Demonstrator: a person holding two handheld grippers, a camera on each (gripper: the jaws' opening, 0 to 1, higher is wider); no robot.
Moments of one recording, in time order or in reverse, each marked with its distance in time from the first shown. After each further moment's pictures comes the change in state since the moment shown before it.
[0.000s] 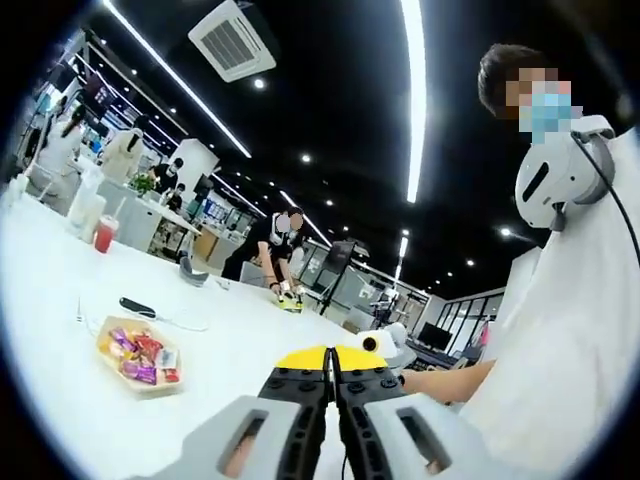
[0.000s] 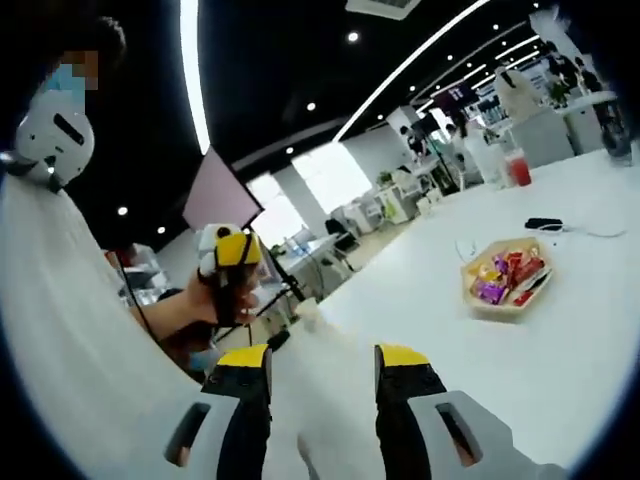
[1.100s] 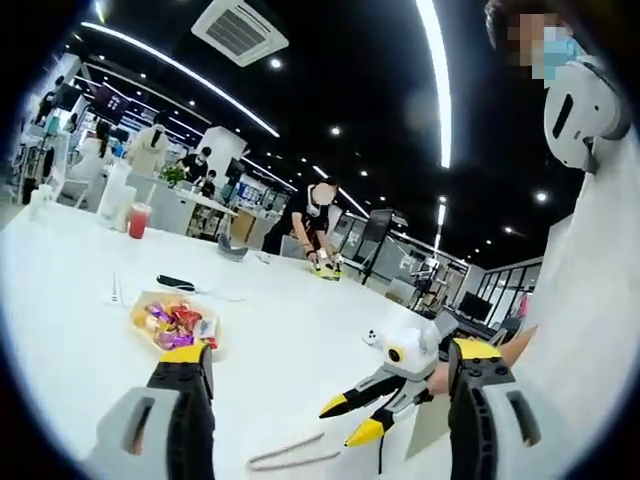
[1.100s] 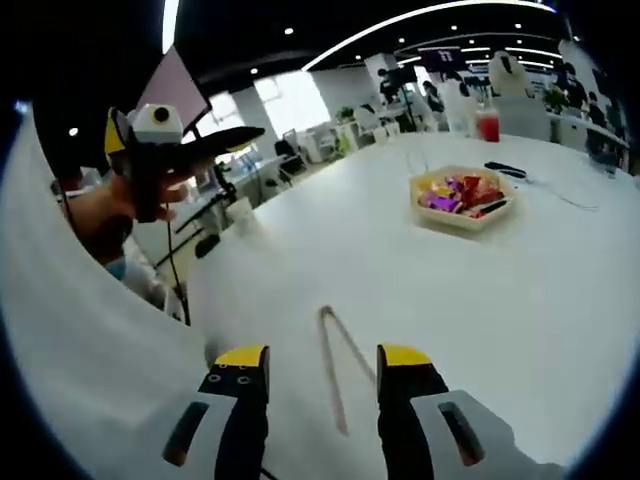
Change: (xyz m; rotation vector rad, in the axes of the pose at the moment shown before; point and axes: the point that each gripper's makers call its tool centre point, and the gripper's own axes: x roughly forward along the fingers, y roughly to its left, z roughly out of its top) left arm -0.006 0.040 -0.060 0.061 0.131 0.194; right arm 0.001 -0.059 -0.121 -0.101 0.316 -0.238
